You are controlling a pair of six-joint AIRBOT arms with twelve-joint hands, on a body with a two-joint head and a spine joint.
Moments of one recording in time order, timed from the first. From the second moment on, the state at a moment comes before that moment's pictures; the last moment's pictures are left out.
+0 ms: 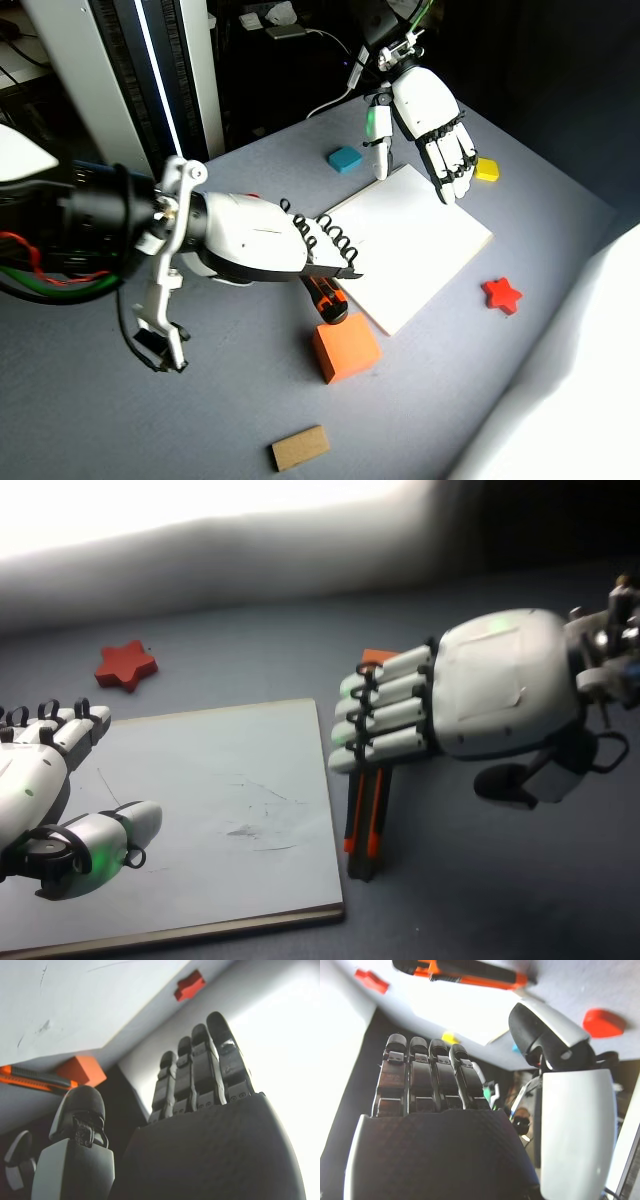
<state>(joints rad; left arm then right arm) 0.78 -0.76 0.50 -1.18 -1.11 1.79 -0.23 -1.13 1.20 -1.93 0.52 0.38</state>
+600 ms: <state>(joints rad) 0.78 -0.76 0.50 -1.19 -1.11 1.79 -0.23 -1.31 1.35 -2.00 0.50 0.44</state>
